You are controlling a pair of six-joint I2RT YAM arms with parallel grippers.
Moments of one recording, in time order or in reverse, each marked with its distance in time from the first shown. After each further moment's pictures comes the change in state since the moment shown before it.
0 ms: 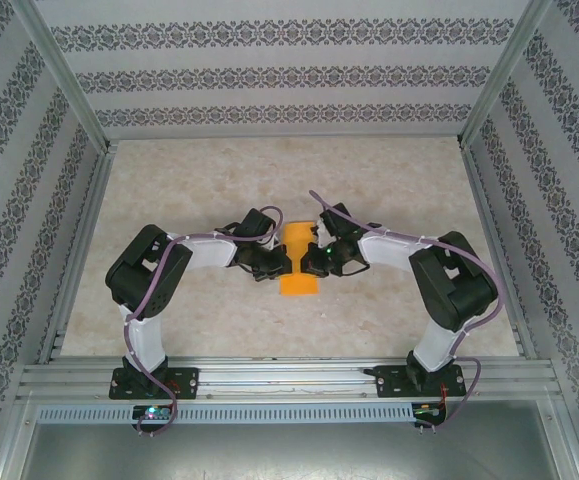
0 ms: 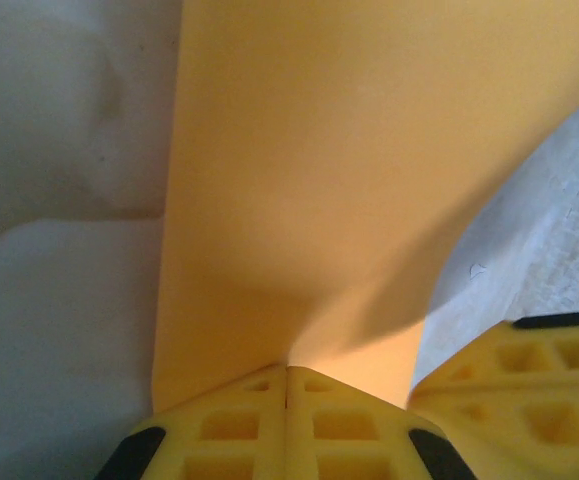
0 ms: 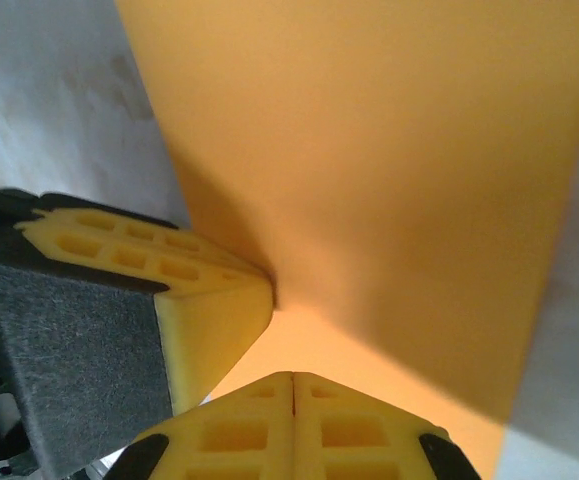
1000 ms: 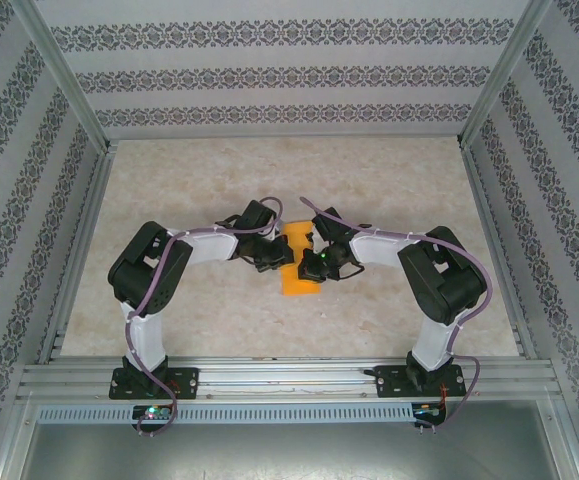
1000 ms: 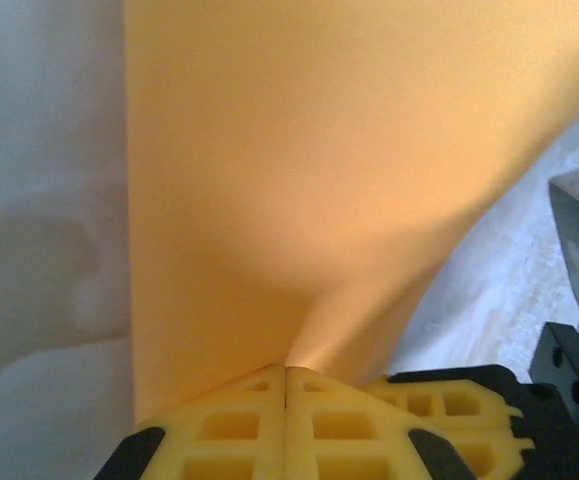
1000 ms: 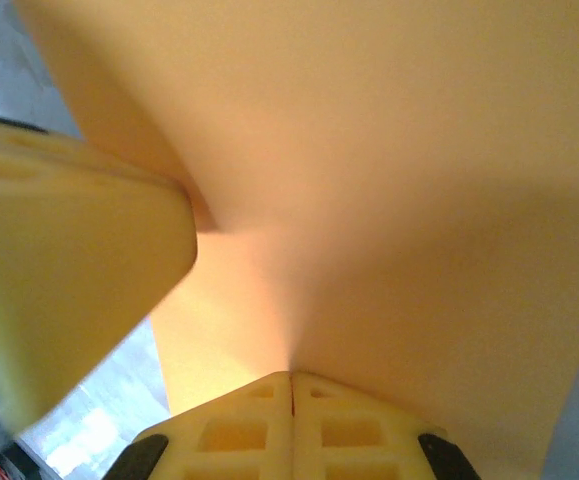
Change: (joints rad) left arm 0.030 0.028 0.072 0.002 -0.015 -0.005; right arm 0.022 0.061 0.028 -0.055 0.050 -0.024
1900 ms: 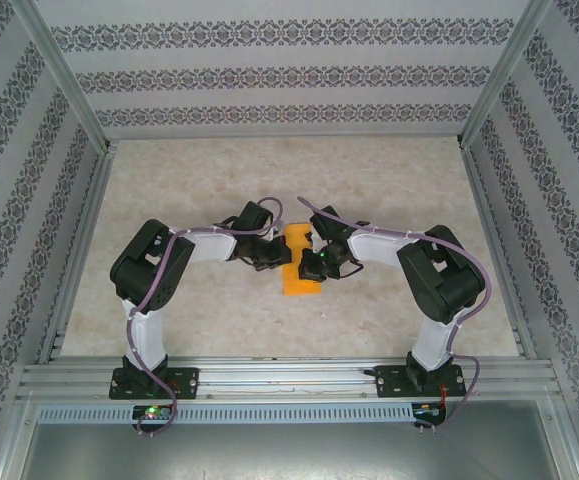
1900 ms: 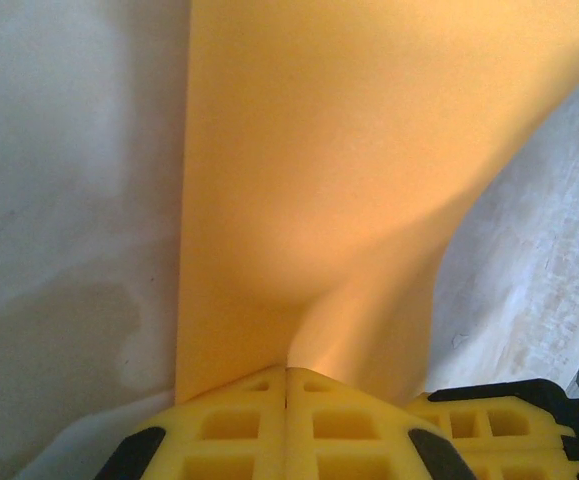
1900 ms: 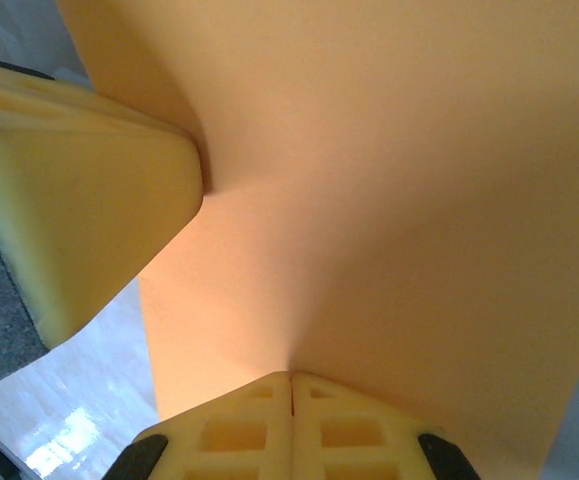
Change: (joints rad) left arm 0.020 0.023 -0.023 0.067 -0.002 0.080; right arm 0.006 0.013 0.032 -0.052 0.026 -0.027
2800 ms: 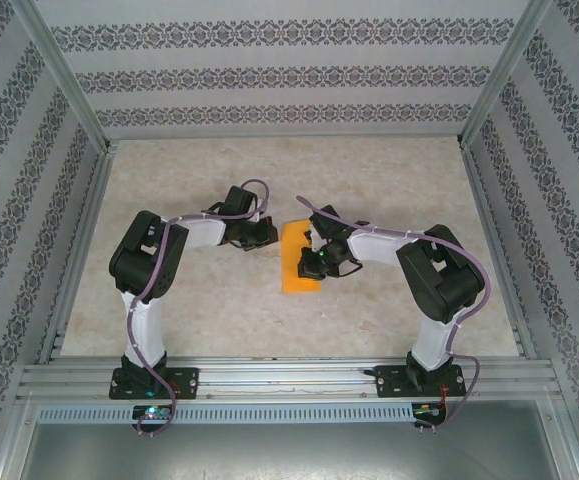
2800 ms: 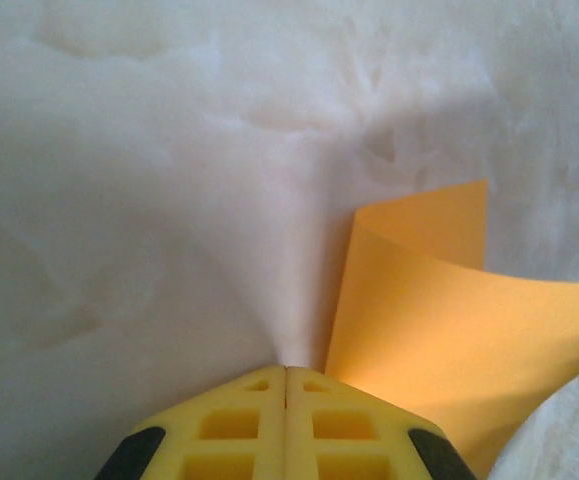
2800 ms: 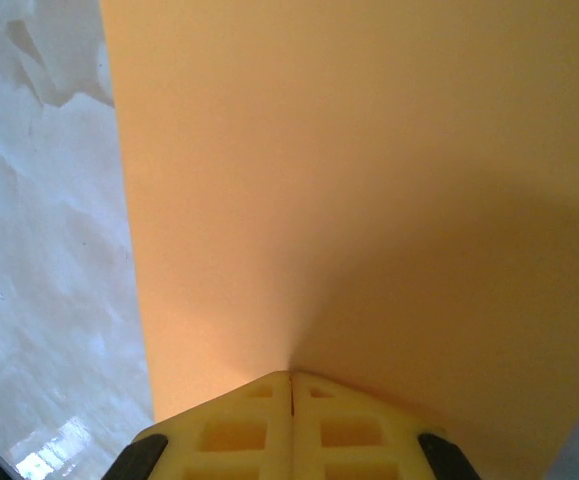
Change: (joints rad) left arm 0.132 0.057 0.089 0.010 -0.053 0.107; right arm 0.000 0.004 0.002 0.022 0.011 -0.013
